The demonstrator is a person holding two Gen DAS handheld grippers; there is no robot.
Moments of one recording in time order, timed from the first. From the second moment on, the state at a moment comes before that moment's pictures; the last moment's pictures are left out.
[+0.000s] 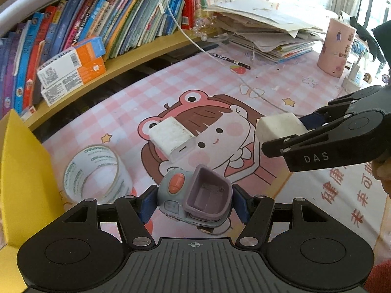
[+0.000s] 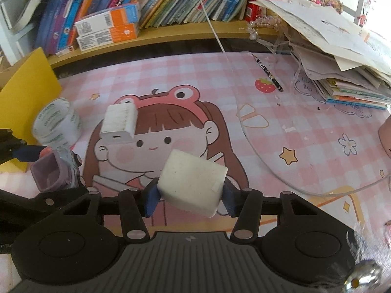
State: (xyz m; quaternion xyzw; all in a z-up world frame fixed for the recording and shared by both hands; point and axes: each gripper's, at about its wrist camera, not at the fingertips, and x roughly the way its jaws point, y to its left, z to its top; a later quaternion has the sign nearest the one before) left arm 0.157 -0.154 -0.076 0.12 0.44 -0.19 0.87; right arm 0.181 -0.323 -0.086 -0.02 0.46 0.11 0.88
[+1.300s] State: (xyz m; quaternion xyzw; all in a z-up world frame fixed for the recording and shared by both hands) left arm 0.059 -0.087 -0.035 0.08 0.41 -0.14 0.90; right arm 0.081 -0.265 -0.049 -0.05 0.43 0.16 0.89
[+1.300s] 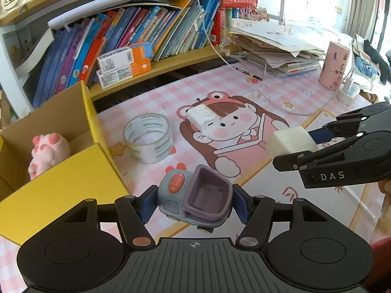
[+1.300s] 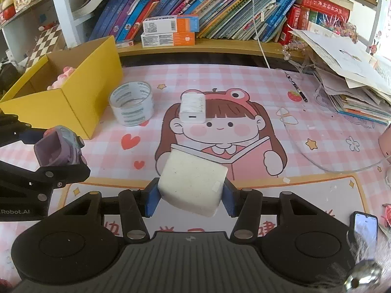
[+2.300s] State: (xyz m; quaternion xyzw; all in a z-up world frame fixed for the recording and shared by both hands) left arm 0.027 0.017 -0.019 0.04 0.39 -0.07 0.92; right arm 0.068 -0.161 -0.032 -0.11 0.41 0.24 0.87
